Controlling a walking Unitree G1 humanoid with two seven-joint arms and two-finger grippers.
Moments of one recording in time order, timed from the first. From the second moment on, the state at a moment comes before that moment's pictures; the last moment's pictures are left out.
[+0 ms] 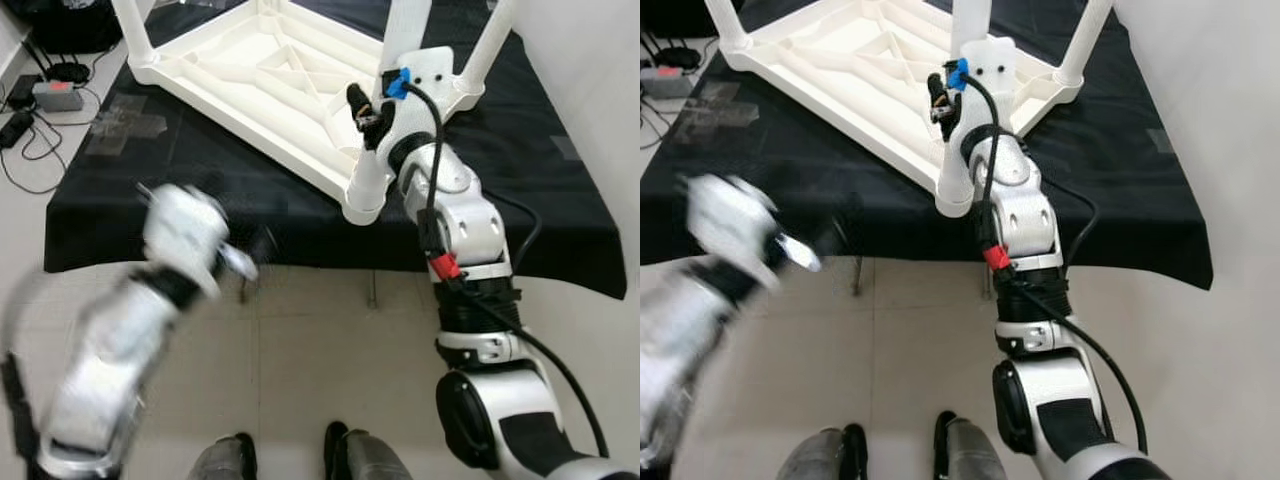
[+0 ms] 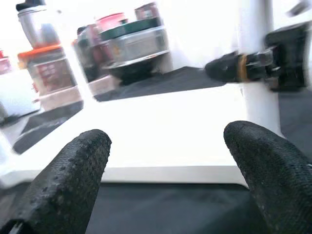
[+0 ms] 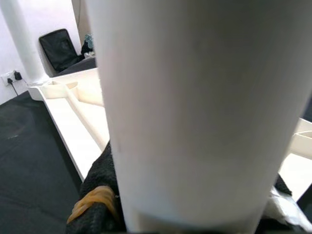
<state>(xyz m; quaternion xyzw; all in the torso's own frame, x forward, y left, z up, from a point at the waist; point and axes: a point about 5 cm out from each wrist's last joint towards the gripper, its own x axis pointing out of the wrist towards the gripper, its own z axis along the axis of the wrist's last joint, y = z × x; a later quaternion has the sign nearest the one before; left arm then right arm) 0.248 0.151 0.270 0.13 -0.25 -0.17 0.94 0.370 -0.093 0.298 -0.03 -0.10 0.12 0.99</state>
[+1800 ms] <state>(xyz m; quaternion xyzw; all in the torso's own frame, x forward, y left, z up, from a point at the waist) 0.328 0.049 0.410 0.03 -0.28 -0.52 0.81 0.353 -0.075 0.284 0.00 -0.14 0.17 0.98</state>
